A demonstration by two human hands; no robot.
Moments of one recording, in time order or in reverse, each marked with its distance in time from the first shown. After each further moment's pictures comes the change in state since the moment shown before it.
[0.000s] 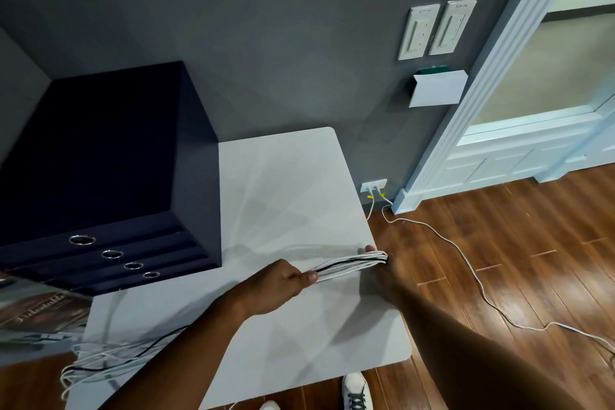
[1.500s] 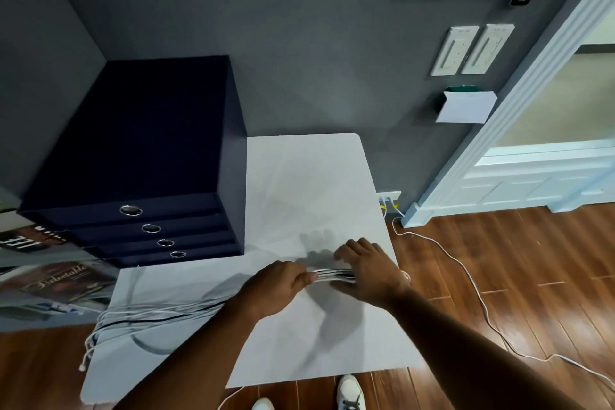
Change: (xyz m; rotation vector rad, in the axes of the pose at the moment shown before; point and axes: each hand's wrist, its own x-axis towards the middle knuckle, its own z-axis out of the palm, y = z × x) left_hand -0.005 -0.053 0.008 0.297 0.257 0.084; right_hand -0.030 -0.071 0.033 -0.946 -0.167 -0.903
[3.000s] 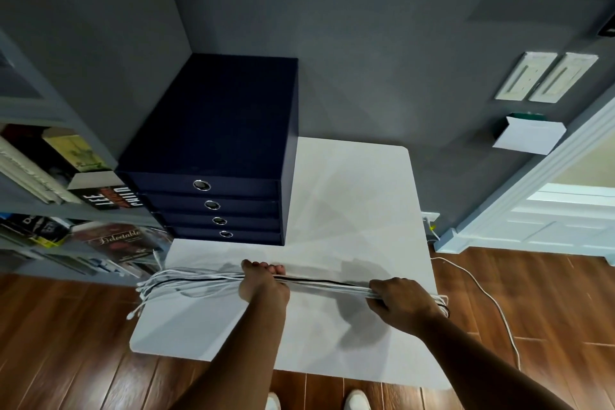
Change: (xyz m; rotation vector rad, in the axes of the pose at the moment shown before) left_hand -0.023 -0.027 -0.010 -2.117 1.231 -0.980; right_hand -0.013 -0.018 0.007 -0.076 -0.240 0.005
